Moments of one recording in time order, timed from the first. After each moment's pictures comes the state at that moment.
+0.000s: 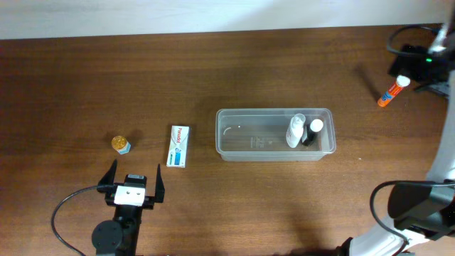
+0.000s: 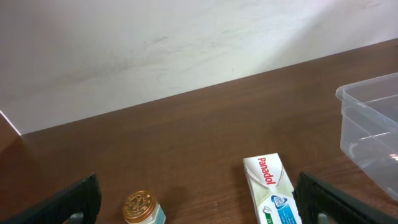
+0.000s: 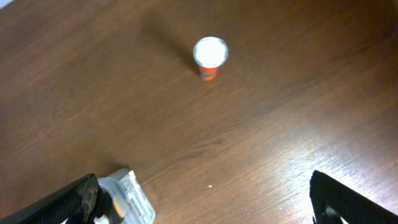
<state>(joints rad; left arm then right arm) 0.02 0.01 0.01 -0.07 0.09 0.23 -0.39 1.87 2.14 -1.42 0.03 0.18</state>
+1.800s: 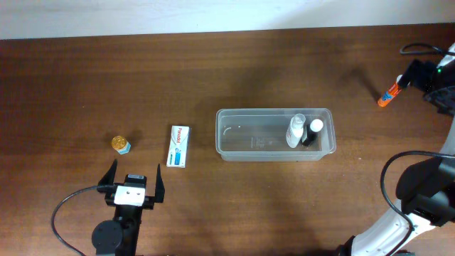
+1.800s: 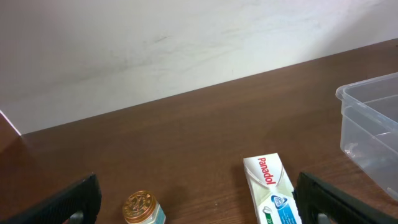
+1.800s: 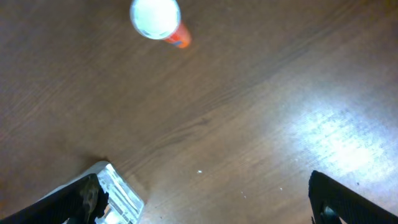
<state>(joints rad) 0.02 0.01 0.01 -0.07 0.09 0.23 -0.50 2.00 2.14 -1.48 -0.03 0.19</state>
